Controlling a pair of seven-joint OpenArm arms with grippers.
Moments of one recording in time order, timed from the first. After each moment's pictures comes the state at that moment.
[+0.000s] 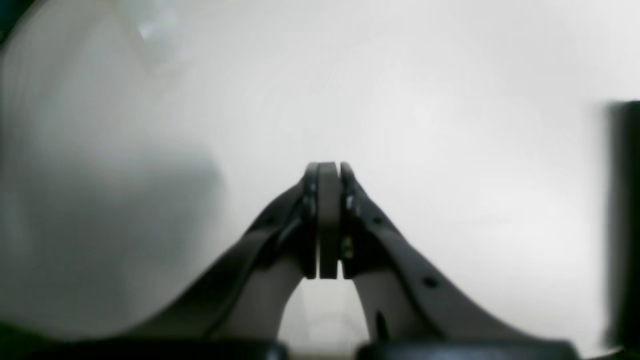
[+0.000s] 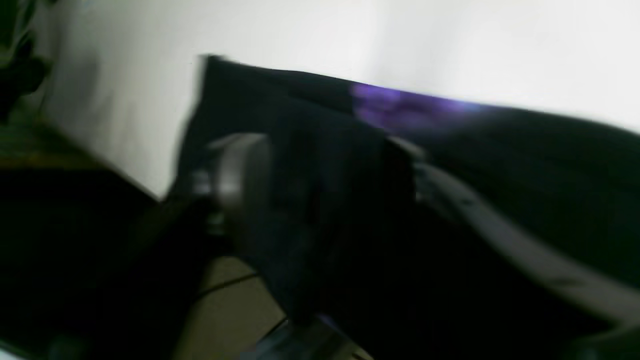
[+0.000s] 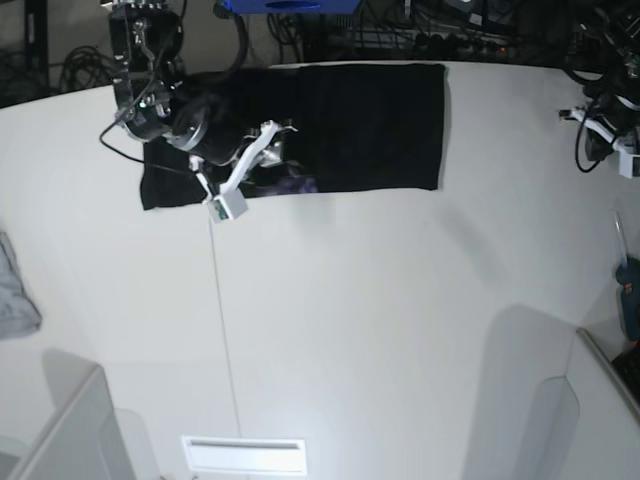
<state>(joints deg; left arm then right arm) 23.0 -16.4 -52.8 101.4 -28.5 -39.2 56.2 -16.0 7.8 -8.3 113.7 38.9 8.0 -59.1</state>
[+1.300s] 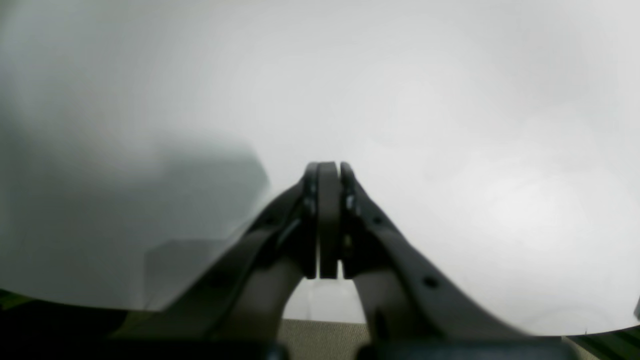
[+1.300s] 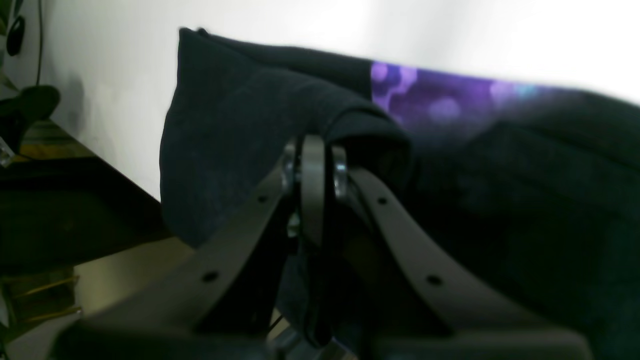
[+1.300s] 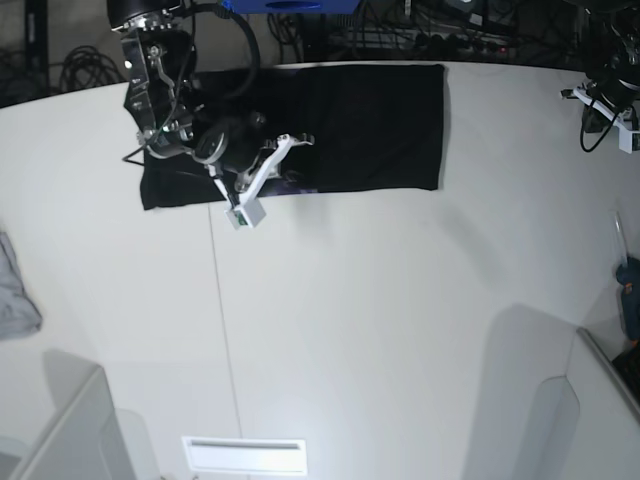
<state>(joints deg) 26.6 -17.8 -51.3 92.5 -28.5 -39.2 49.6 -10.1 7.9 -13.2 105.3 39.0 0.2 -61.9</state>
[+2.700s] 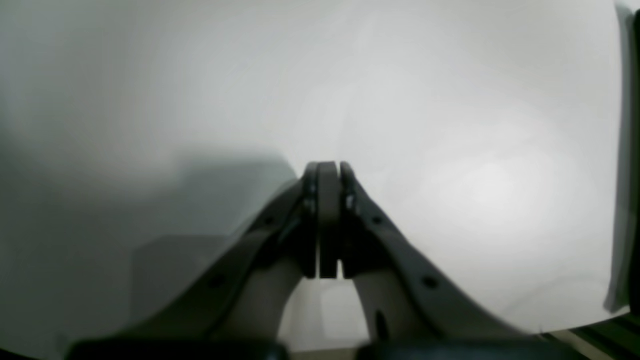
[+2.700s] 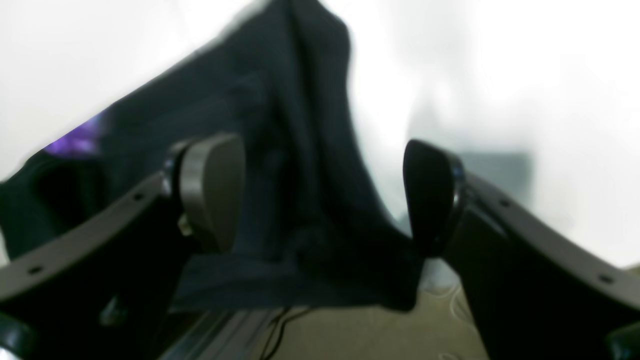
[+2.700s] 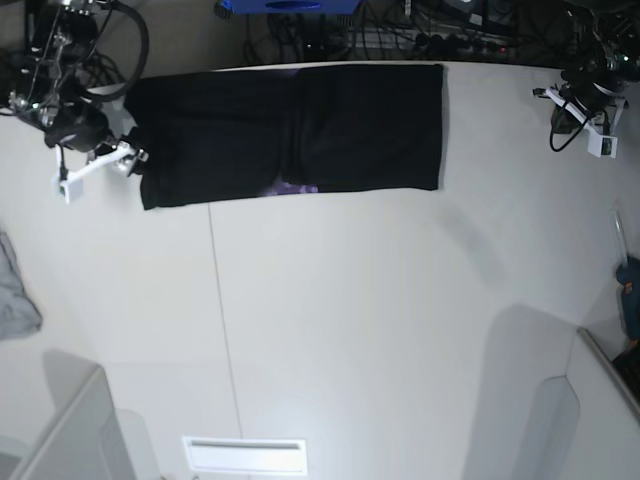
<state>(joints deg) 26.3 -16.5 -44.1 92.3 -28.6 -39.2 49.4 -18.6 14.2 23.7 105.4 38.5 -1.5 -69.4</state>
